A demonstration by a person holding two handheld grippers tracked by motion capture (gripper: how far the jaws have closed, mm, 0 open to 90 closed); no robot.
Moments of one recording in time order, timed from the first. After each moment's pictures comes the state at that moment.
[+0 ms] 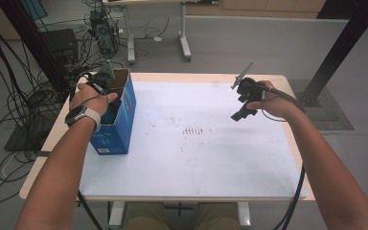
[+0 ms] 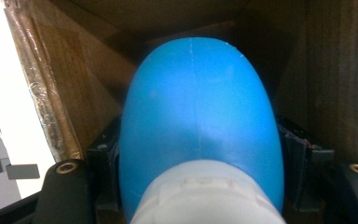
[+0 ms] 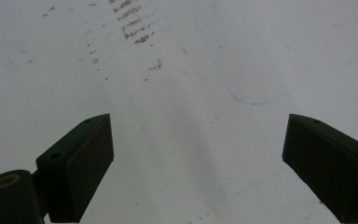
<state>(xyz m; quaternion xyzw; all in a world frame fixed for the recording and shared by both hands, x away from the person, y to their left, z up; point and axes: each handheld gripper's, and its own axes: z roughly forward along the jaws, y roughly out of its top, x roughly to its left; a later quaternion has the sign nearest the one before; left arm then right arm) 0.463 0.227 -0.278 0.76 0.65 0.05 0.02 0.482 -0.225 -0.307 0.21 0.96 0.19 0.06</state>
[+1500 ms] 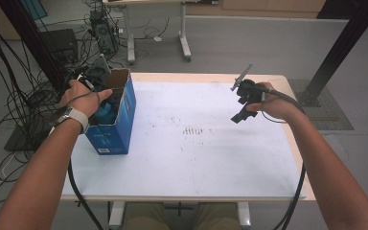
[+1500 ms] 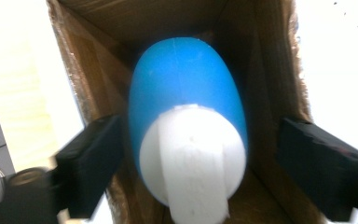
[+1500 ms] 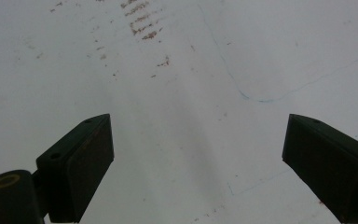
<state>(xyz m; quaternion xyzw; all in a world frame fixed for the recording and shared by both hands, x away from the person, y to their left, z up) 0.445 0.233 -0.247 0.78 0.62 0.06 0.07 0.476 -0.222 -0.307 0.21 0.96 0.19 0.05</state>
